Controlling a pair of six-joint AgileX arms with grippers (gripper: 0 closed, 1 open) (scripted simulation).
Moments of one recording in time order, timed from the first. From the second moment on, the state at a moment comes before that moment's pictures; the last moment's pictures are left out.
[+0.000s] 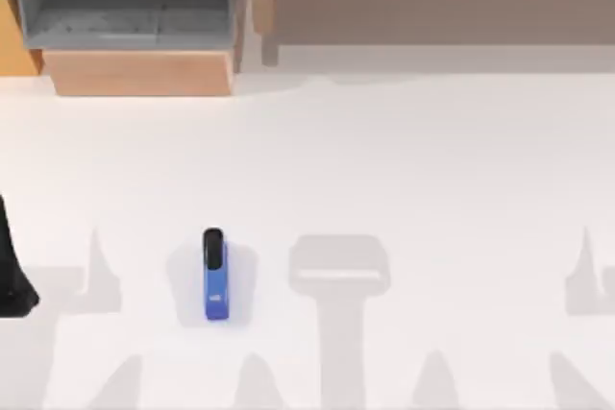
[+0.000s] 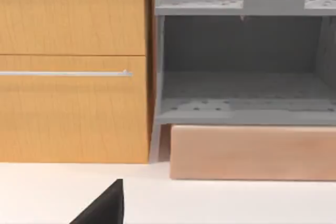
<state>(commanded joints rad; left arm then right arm) 0.00 0.00 0.00 0.00 0.00 0.00 0.00 0.00 0.00 0.00 0.00 0.00</state>
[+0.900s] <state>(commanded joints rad) -0.27 0.91 0.64 -0.48 0.00 -0.32 0.00 0.00 0.00 0.00 0.00 0.00</state>
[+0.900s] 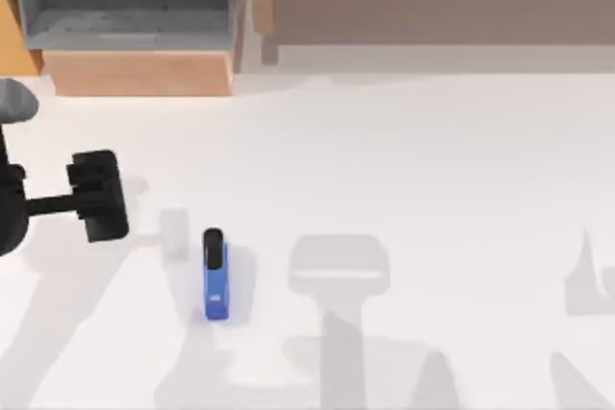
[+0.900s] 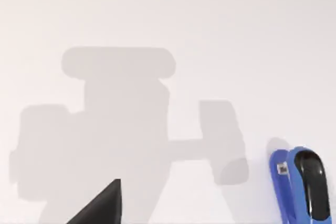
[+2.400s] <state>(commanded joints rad) -0.55 1.97 1.23 -0.83 0.00 -0.64 0.00 0.00 0.00 0.00 0.00 0.00</state>
